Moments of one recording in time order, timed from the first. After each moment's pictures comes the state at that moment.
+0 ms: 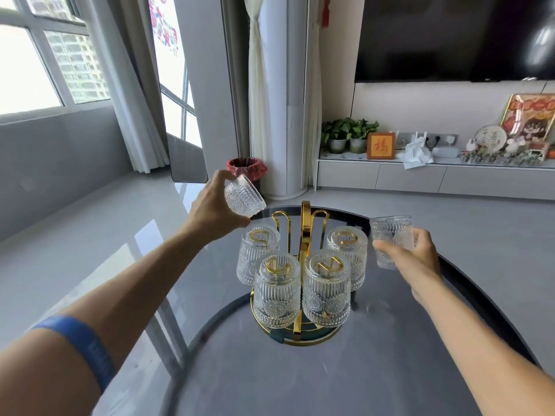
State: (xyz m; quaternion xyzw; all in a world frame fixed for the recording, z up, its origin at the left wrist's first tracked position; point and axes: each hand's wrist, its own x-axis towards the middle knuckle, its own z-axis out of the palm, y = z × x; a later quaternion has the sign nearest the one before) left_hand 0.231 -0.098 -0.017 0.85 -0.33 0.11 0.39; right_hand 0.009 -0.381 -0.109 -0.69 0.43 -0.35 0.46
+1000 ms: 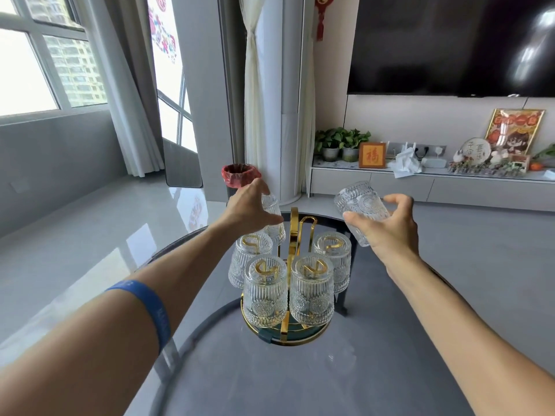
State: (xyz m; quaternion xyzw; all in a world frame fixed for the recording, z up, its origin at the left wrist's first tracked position) left_hand 0.203 -0.156 -0.002 0.86 -0.39 0.07 0.31; right_hand 0.010 -0.328 -0.021 -0.73 0.38 -0.41 0.40
